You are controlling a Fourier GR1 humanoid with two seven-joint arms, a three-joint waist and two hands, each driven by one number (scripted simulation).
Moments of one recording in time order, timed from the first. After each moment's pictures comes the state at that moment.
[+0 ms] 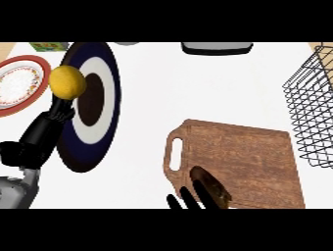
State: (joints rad) left arm -0.17 0.48 -0.25 -1.57 0.23 0.09 -0.04; right arm -0.38 -0.31 0.95 -2.33 0.81 1.04 0.80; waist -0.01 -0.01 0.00
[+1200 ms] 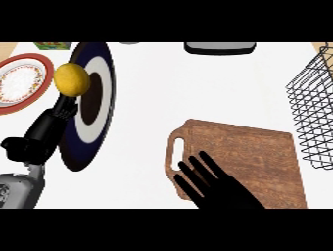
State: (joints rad) left arm -0.18 0.38 -0.15 -1.54 0.12 -0.01 -0.03; right arm -0.24 -0.49 0.87 -2.02 1.11 0.48 0.29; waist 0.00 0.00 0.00
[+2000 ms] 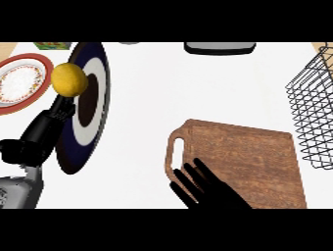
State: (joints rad) left arm -0.16 0.32 -0.08 -1.58 0.06 -0.08 0.00; right arm -0.13 -0.41 0.85 -1.96 1.27 0.45 0.15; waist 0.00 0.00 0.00
